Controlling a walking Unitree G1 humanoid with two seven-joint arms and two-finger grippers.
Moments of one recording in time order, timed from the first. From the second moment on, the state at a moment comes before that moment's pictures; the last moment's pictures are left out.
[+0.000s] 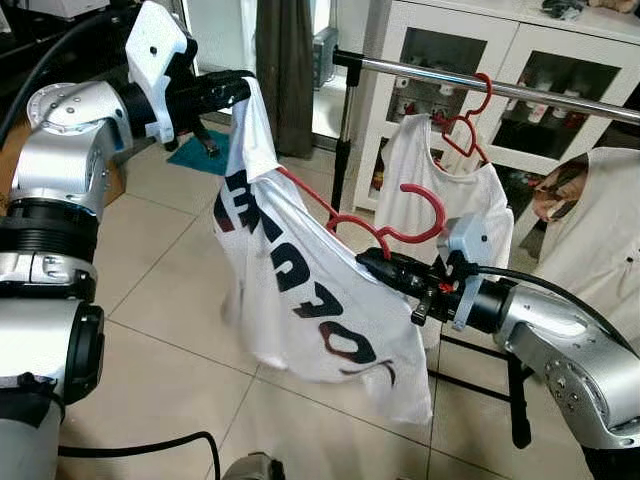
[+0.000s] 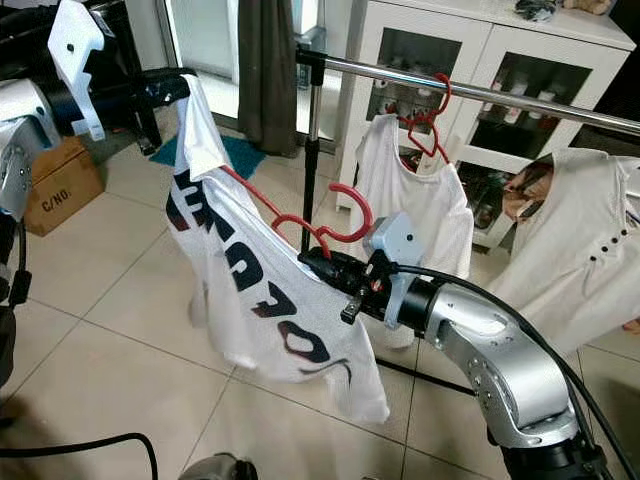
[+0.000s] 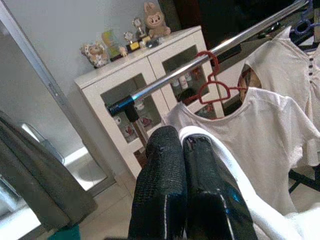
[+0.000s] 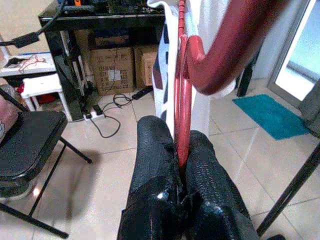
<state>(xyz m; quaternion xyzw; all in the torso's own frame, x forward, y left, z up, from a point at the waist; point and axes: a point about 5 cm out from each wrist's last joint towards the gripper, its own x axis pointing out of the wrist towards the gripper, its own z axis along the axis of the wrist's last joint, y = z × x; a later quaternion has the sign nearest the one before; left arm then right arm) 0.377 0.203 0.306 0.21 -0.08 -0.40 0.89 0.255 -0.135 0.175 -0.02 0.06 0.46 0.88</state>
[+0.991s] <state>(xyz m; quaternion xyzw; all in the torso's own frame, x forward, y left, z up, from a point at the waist) 0.369 0.240 0.269 0.34 0.03 -0.35 0.87 0.258 -0.131 0.176 0.00 0.05 0.46 0.89</state>
